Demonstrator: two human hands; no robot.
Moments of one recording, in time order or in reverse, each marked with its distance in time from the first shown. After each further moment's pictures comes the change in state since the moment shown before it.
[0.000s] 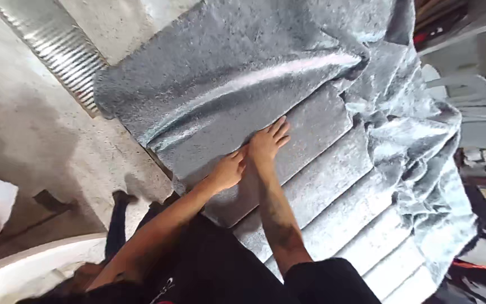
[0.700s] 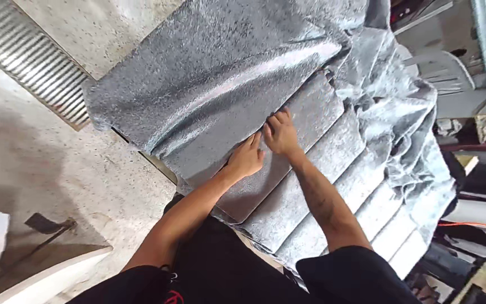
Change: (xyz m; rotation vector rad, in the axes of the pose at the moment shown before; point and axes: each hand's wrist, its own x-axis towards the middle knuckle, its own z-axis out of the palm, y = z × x) left_hand 0.050 0.014 0.014 0.114 0.087 0.099; right_hand 0.055 0.092 0.006 0.146 0.243 -0.670
